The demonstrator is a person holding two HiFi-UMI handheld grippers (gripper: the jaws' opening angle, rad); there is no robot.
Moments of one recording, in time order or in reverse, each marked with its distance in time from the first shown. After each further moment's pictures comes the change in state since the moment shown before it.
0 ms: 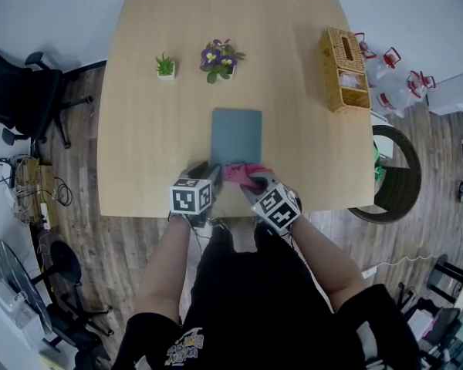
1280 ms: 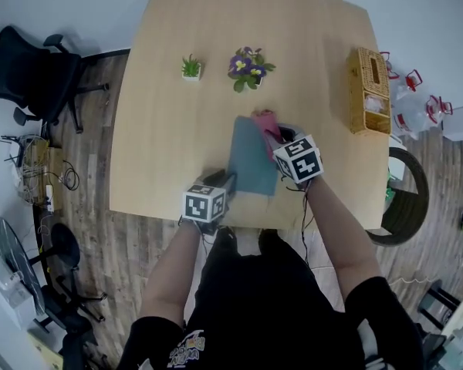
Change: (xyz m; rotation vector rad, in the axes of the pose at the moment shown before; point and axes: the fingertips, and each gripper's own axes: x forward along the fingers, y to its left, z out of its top) left arm -0.001 0.001 0.001 -0.050 0.020 -0.031; right arm 0.015 -0.156 0.105 0.083 -0.087 -0.173
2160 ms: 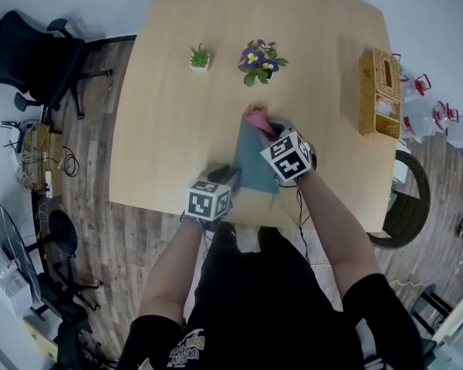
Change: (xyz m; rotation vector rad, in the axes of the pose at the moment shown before) left arm 0.002 0.003 0.000 -0.004 0.000 -0.004; right arm 0.042 0.032 0.003 -0.230 0.082 0.020
